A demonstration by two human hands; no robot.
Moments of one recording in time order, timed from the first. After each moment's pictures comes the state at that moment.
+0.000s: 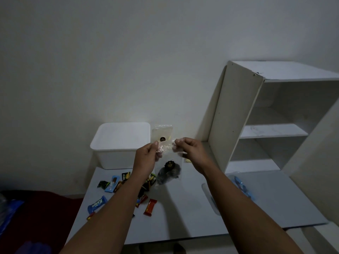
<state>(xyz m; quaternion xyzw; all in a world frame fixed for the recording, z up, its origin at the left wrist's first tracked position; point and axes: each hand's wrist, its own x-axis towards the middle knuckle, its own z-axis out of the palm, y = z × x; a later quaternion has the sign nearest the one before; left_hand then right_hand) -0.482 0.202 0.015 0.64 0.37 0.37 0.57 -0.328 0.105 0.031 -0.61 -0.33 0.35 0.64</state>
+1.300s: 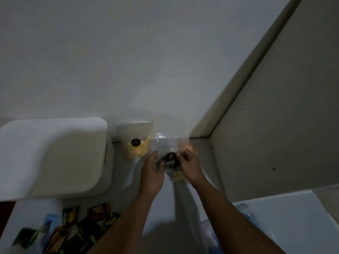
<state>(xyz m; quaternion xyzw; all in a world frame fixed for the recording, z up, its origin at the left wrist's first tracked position) -0.199 0.360 -0.212 0.64 0.47 0.20 0.58 -0.072 0.288 -0.182 -0.77 -0.21 0.34 0.50</state>
